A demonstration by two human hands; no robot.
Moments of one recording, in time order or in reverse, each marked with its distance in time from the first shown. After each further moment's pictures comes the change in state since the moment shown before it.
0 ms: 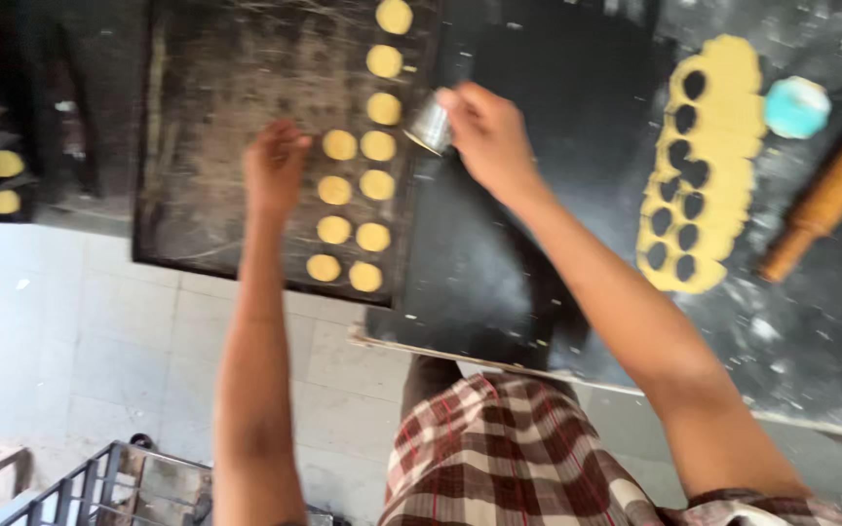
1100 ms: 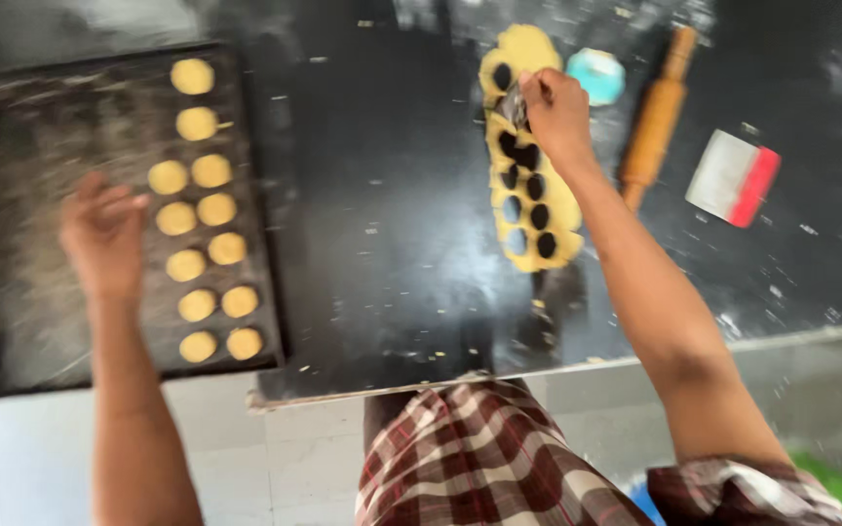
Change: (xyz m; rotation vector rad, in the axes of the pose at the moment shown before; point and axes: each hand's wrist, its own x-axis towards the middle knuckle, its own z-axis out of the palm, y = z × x) left_hand 0.014 0.086 0.027 -0.869 0.018 -0.455; right_hand -0.048 0.051 -0.282 -0.441 0.464 0.086
